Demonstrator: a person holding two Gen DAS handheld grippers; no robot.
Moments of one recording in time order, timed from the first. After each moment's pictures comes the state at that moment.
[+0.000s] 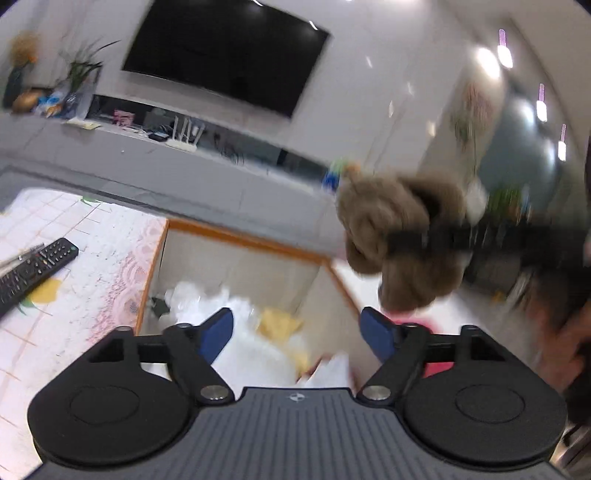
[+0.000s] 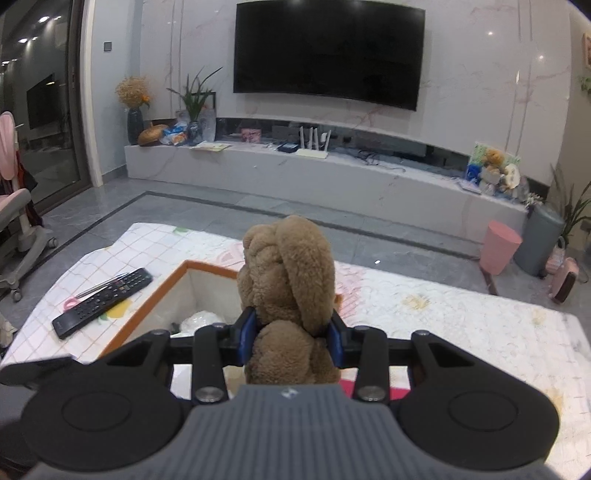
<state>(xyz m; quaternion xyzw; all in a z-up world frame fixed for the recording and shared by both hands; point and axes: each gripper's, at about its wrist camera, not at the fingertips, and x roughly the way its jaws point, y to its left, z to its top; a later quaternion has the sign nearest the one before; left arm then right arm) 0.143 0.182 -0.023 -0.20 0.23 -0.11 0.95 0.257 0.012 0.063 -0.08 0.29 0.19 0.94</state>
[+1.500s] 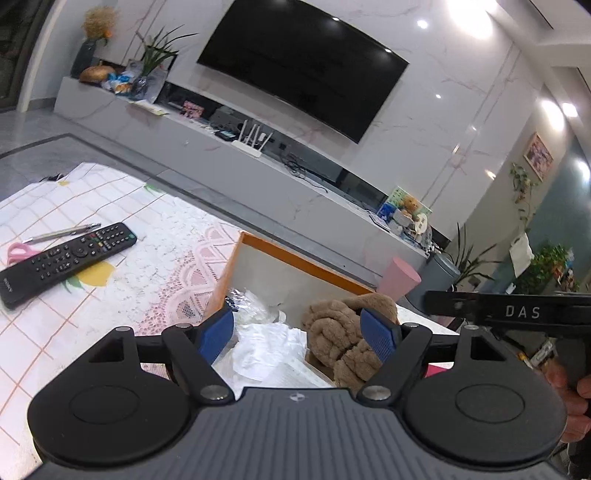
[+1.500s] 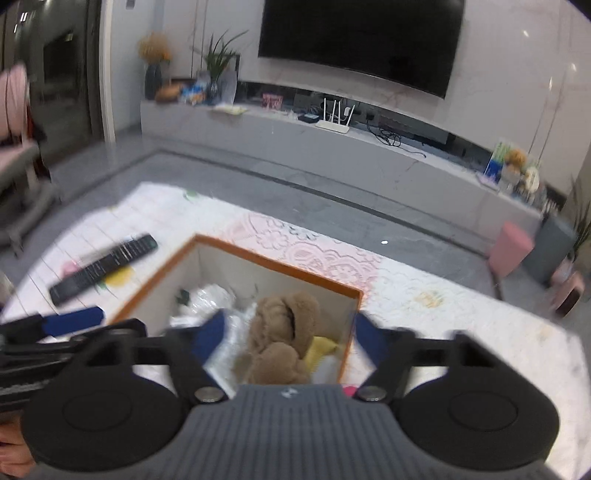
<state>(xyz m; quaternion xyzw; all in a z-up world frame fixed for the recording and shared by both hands) 0.147 0.215 -0.020 -0.26 0.24 0.00 0.94 0.285 0.033 0.055 -0.12 0.34 0.22 0.91</state>
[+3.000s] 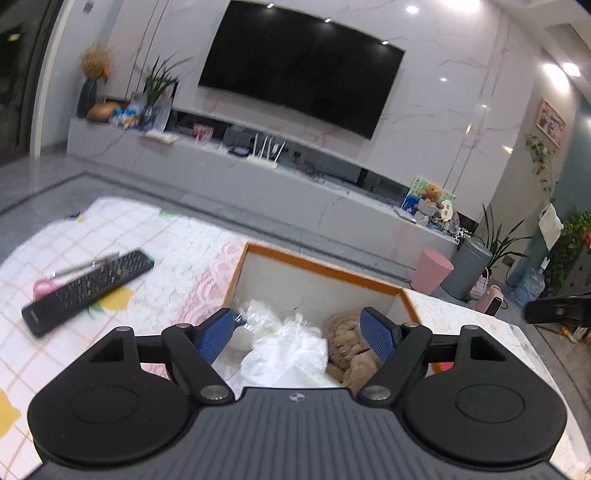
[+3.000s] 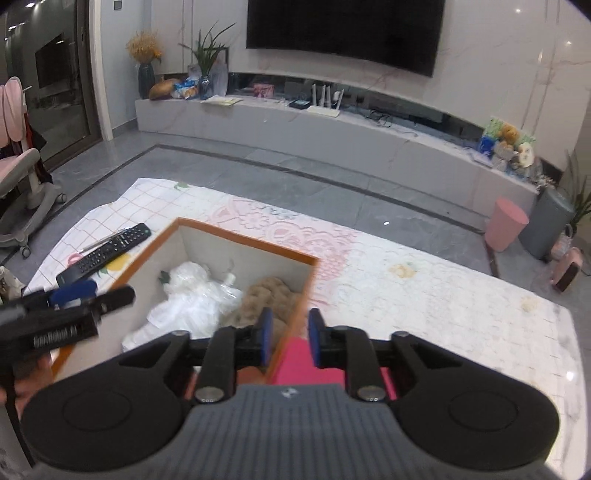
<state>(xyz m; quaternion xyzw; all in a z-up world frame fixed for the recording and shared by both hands) 0.143 0.177 0.001 -0.17 0.23 0.04 0.96 0.271 -0.042 0.084 -0.11 0.36 0.21 0.90</state>
